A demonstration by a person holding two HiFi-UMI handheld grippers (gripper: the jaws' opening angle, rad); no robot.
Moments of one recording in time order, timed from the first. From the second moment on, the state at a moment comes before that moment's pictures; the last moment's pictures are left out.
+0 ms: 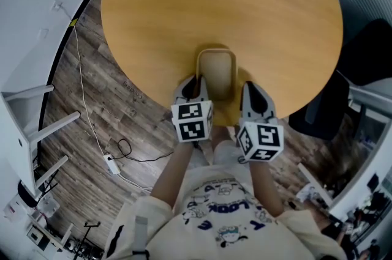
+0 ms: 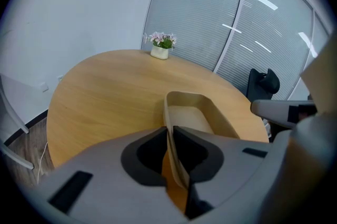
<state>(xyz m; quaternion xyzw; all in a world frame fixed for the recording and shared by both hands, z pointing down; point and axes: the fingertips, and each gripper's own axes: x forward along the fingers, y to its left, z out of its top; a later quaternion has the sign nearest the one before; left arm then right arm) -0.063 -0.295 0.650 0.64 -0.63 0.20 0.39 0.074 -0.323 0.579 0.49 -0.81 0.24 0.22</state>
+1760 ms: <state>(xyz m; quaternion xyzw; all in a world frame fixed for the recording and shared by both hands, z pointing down) -0.120 -0.312 0.400 0.68 -0.69 0.01 0.23 0.053 -0.349 0.385 0.52 -0.85 0.09 0.06</state>
